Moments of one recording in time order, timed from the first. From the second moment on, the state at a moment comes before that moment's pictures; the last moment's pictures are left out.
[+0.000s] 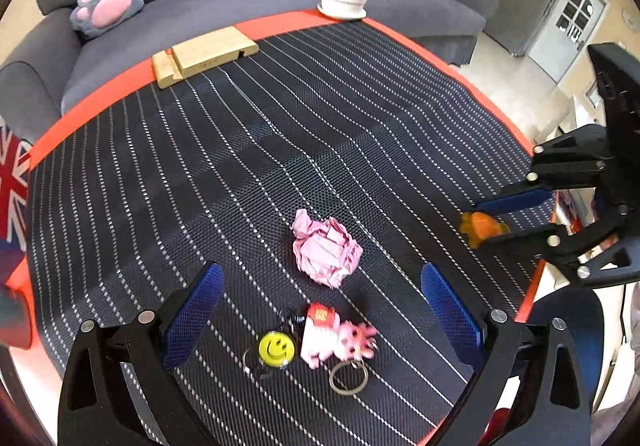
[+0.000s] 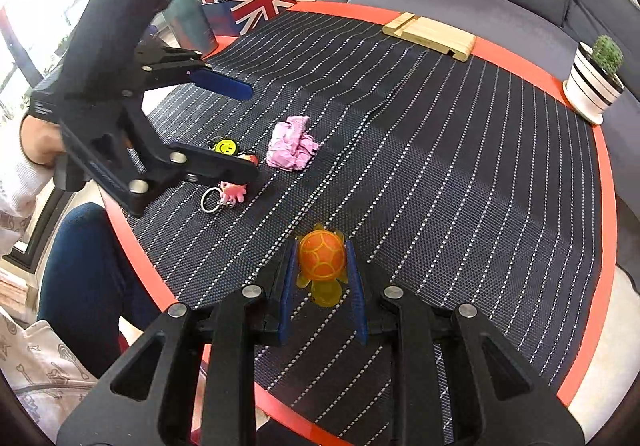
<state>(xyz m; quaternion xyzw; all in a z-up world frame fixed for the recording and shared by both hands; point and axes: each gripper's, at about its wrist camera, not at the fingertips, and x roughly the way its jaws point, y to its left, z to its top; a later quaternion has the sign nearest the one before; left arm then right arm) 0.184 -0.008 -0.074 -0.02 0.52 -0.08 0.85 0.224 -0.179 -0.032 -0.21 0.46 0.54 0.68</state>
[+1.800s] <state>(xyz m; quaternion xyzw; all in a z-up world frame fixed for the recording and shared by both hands) 0.009 -0.063 0.000 -0.02 0.44 -0.09 0.90 0.093 -0.230 0.053 -0.17 0.39 0.56 0.71</state>
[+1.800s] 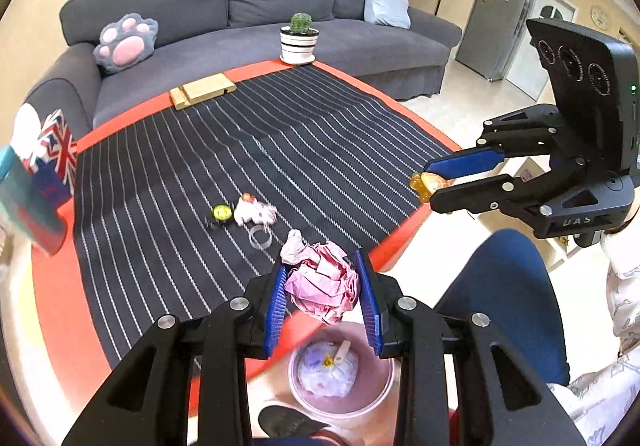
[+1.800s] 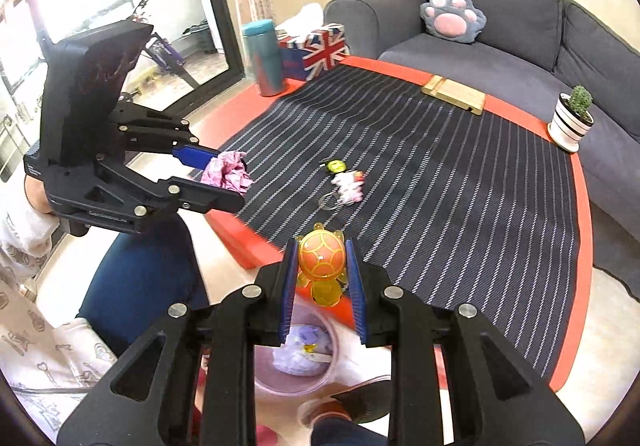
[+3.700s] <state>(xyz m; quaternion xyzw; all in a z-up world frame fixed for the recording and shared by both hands) -0.054 -0.095 -0.029 -0.05 0.44 -0.12 0.89 0.033 -0.273 0.027 -0.13 0.41 0.54 0.72</state>
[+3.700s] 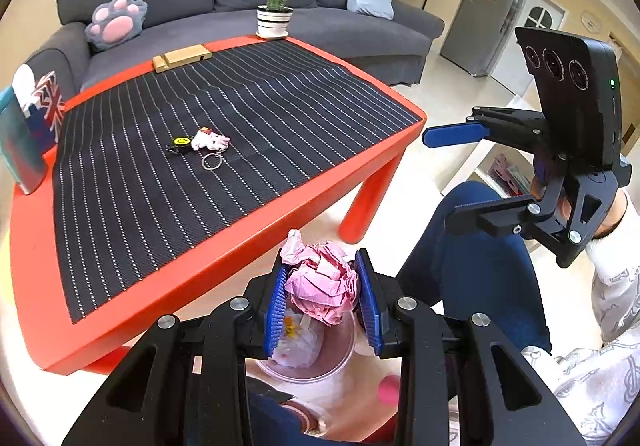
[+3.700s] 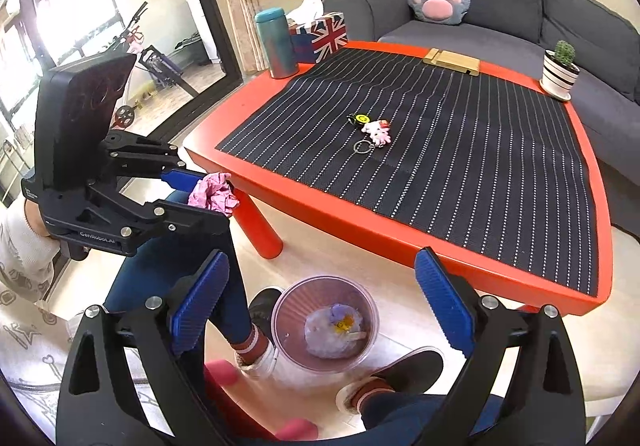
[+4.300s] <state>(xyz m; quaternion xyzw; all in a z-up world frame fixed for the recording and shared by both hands) -0.052 -0.088 -0.034 -0.05 0.45 -0.09 0.89 0.036 -0.276 0.025 -0.12 0.41 0.54 0.73</state>
